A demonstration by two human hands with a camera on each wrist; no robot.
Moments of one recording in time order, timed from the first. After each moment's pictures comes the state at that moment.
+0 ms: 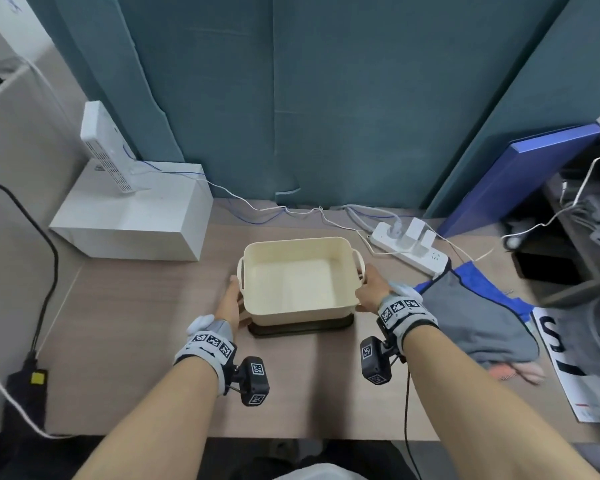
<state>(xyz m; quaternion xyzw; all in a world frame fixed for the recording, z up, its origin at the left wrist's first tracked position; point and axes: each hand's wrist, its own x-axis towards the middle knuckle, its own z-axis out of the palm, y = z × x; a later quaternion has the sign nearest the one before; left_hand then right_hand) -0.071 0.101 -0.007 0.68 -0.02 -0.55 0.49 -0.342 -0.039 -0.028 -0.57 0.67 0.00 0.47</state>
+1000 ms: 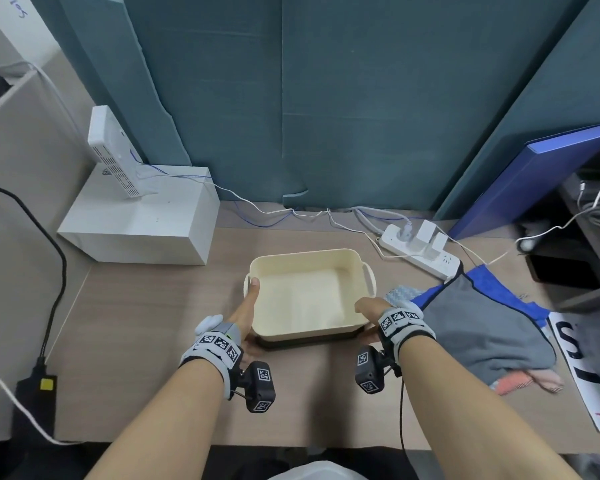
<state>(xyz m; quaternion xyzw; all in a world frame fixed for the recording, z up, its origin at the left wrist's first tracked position) -0.050 0.101 -0.043 0.76 -0.01 -0.61 0.22 -0.322 -0.029 -0.050 -0.43 0.74 0.10 0.51</state>
